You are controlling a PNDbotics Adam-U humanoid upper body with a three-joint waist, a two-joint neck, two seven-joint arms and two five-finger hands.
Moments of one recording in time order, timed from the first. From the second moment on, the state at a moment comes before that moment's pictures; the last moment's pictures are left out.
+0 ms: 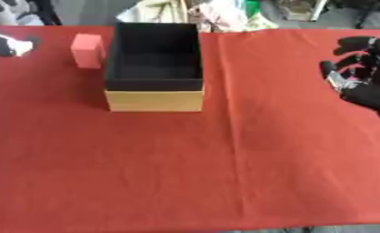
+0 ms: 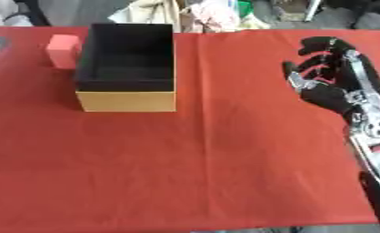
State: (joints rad) left arm -0.86 0.73 -0.12 -1.14 -0.59 -0.13 -0.27; right arm -0.37 -0.49 0.09 -1.69 -0.12 0.00 -0.12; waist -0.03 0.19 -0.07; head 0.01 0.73
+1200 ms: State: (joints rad) left arm -1.11 0.56 0.01 -0.70 -1.06 -0.17 -0.24; right arm -0.42 -0.48 0.11 -1.67 -0.13 -0.02 -0.08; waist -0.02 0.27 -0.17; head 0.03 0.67
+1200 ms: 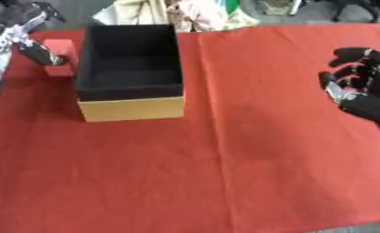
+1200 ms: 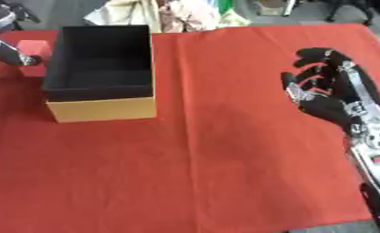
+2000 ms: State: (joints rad) left arm -1.10 0.56 0.01 -0.69 -1.05 -0.17 -0.29; right arm -0.42 -0.47 0.11 -1.66 -0.13 -0.03 -0.07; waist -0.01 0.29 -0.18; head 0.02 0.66
